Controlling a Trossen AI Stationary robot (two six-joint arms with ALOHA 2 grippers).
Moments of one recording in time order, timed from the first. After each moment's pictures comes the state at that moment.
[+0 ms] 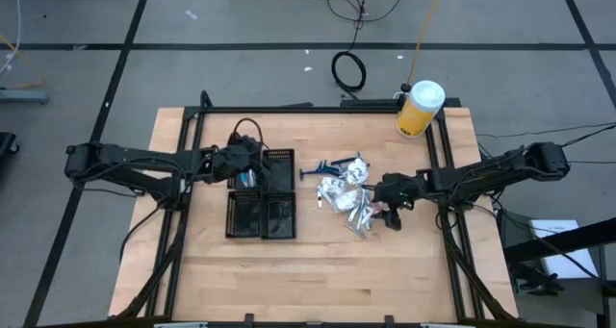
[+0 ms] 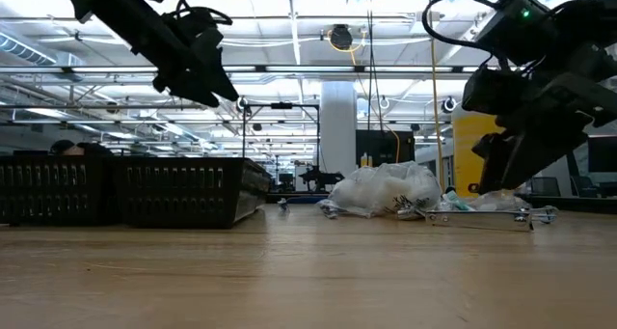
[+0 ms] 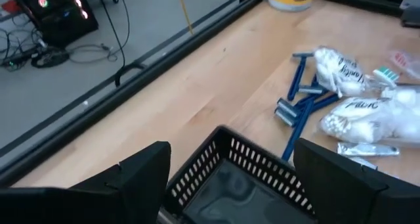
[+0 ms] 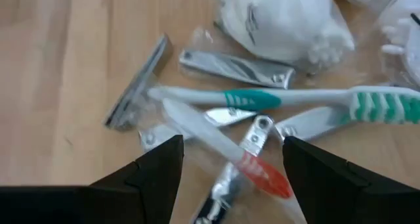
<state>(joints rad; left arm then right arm) 0.09 1.13 0.66 -0.11 -0.50 -0.28 0.03 1.10 0.35 -0.12 -0.14 0.22</state>
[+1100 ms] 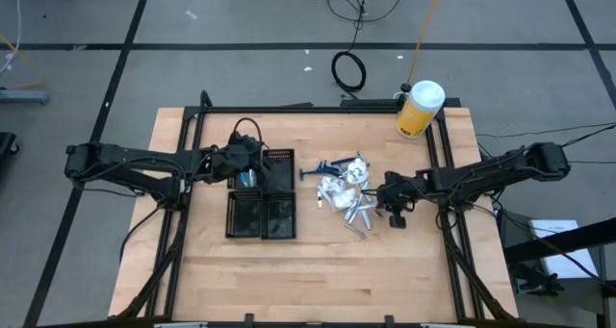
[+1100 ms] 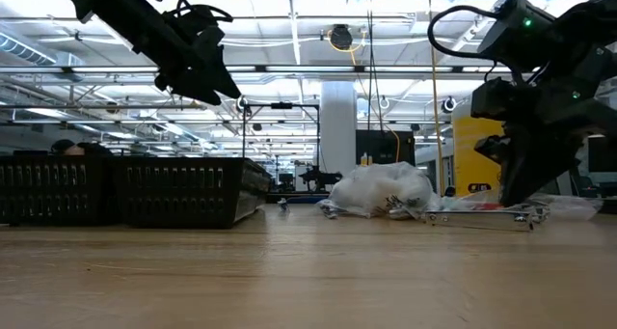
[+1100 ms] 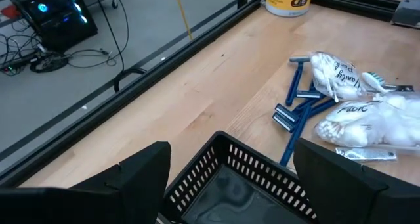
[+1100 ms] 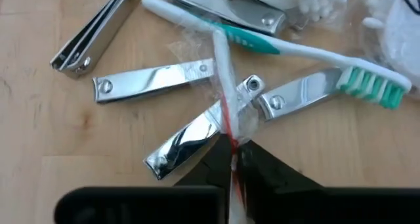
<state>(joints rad) 0.09 1.13 0.66 -0.09 -0.50 -0.27 0.03 1.10 0.35 -0.25 -0.05 0.07</state>
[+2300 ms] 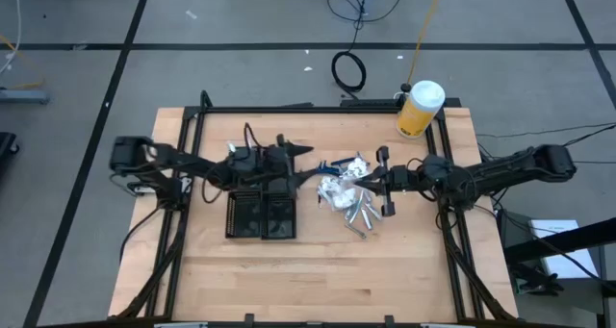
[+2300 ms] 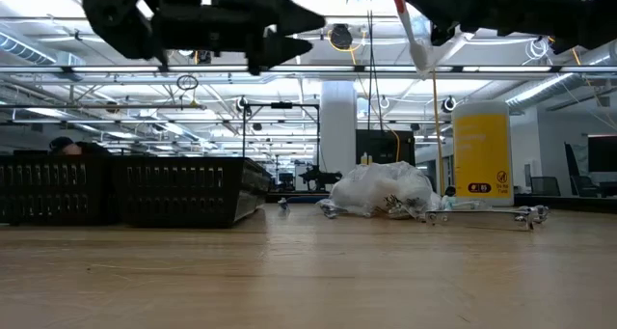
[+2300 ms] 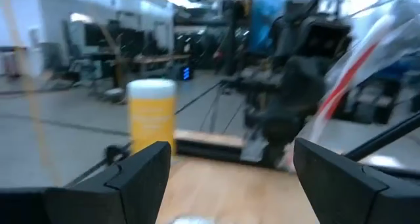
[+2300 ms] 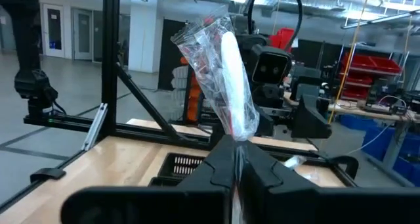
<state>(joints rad) 0.06 1.59 0.69 1.05 -0.13 0.00 0.03 1.01 0.35 0.82 -0.06 -0.12</state>
